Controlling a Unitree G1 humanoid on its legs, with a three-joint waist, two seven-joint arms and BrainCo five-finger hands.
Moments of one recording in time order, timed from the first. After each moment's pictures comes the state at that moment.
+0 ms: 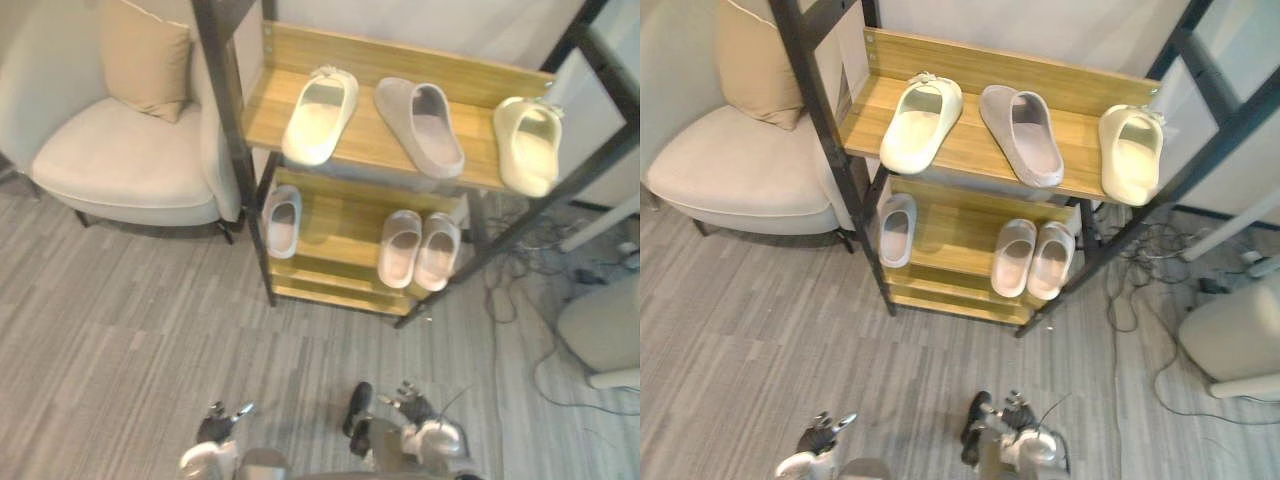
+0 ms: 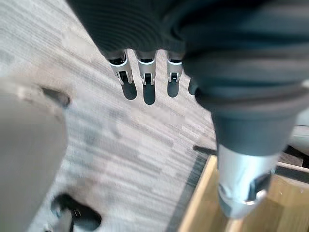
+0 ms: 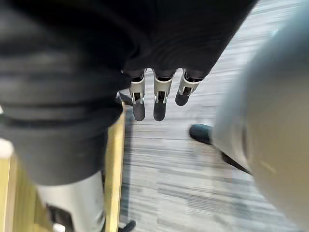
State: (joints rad) left arm 0.08 0.04 0.14 0.97 -0.24 -0.12 0.05; right arm -0.02 -0.08 0.01 1.01 0.20 -0.09 -0.04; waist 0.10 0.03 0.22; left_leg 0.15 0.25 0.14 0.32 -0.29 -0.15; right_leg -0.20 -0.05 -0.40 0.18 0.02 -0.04
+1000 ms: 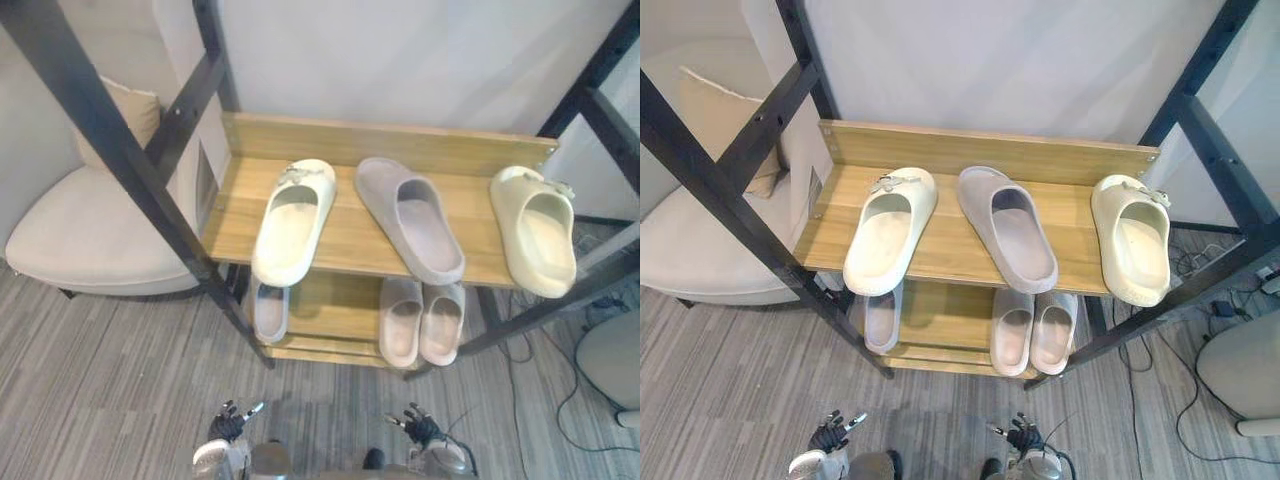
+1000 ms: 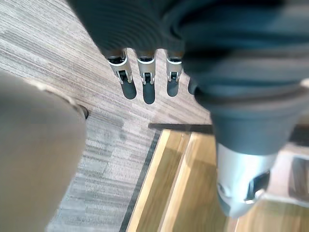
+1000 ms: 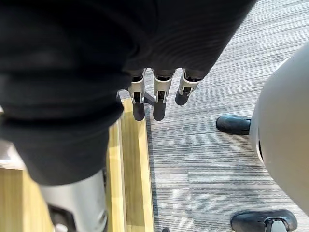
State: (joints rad) left arm 0.06 0.07 0.09 1.01 -0.21 -0.12 0.05; right arm 0.05 -0.05 0.01 0.99 0.18 -0.10 -0.06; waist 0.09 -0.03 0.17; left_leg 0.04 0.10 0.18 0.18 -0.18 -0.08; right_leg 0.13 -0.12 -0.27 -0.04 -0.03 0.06
